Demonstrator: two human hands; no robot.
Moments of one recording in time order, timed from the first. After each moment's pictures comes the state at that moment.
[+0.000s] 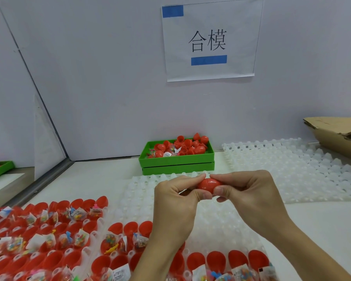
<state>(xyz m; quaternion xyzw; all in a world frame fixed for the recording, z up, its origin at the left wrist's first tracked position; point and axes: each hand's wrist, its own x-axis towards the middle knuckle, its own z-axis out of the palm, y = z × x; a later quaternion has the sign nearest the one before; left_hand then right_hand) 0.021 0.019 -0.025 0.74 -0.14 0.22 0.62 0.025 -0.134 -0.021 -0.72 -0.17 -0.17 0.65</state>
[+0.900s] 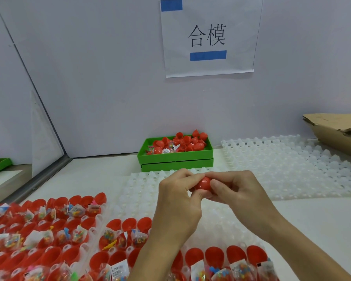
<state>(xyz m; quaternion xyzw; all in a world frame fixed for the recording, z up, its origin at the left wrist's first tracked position) 0.020 0.017 -0.027 0.83 -0.20 0.35 0.38 0.022 -0.126 -0.023 -0.72 -0.23 -0.08 0.66</state>
